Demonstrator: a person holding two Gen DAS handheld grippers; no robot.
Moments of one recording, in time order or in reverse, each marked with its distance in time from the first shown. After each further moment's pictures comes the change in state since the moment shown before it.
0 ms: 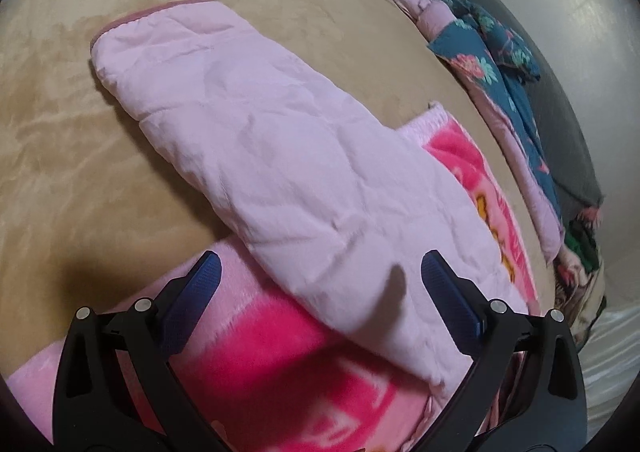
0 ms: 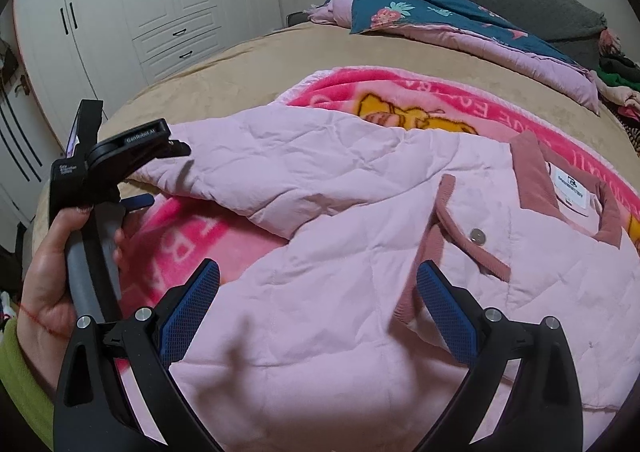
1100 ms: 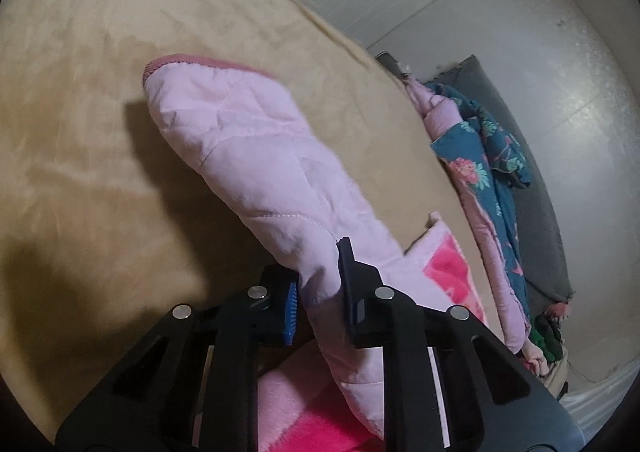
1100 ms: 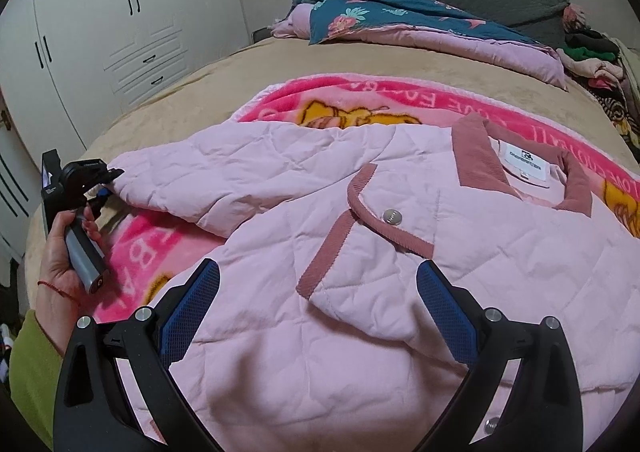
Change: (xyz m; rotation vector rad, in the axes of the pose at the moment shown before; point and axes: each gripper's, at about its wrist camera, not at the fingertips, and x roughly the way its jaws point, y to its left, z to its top) left arm -0.030 0.063 0.032 -0.199 -0.268 -0.117; right arm -0.027 -0.050 -0.018 0.118 -0.056 -0.052
